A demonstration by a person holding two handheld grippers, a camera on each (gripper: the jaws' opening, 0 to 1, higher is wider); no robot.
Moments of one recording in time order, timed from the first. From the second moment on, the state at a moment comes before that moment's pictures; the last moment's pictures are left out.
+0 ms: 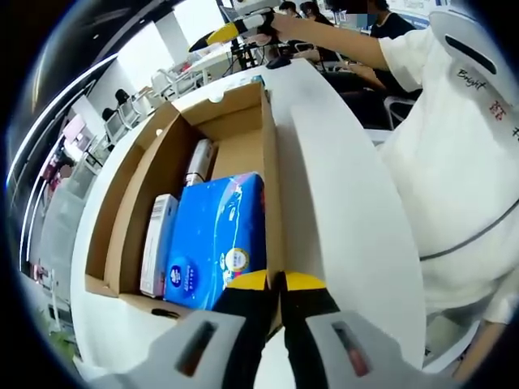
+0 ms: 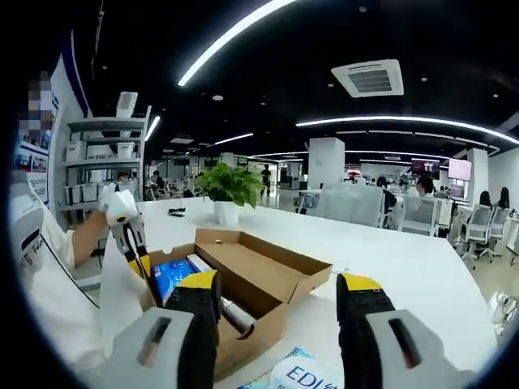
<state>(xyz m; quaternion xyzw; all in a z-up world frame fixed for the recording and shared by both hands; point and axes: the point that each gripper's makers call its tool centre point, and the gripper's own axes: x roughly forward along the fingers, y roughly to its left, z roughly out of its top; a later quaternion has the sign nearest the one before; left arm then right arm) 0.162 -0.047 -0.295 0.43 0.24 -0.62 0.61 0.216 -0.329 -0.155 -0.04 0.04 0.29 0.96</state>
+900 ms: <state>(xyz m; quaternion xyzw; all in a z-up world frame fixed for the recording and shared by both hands) 0.160 -0.048 -0.295 0.42 0.22 -0.62 0.62 0.202 -0.284 -0.151 -0.12 0.03 0.28 0.95</state>
